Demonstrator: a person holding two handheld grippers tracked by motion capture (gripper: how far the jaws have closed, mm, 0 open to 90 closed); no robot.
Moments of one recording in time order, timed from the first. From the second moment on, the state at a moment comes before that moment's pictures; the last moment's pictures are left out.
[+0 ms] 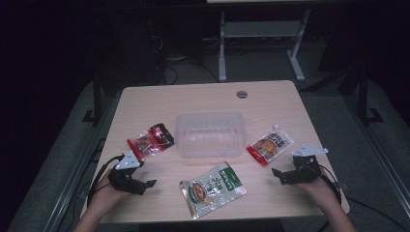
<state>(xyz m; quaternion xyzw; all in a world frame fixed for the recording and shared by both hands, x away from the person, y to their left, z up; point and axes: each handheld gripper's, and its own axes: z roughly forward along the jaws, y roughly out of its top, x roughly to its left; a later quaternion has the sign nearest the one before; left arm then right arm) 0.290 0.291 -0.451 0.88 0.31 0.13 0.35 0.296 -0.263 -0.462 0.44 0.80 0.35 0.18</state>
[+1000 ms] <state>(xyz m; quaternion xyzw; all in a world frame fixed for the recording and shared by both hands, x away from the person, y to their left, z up) 0.327 0.313 -0.419 0.86 0.36 0.12 0.34 0.287 -0.262 -0.455 0.44 0.80 0.37 0.18</state>
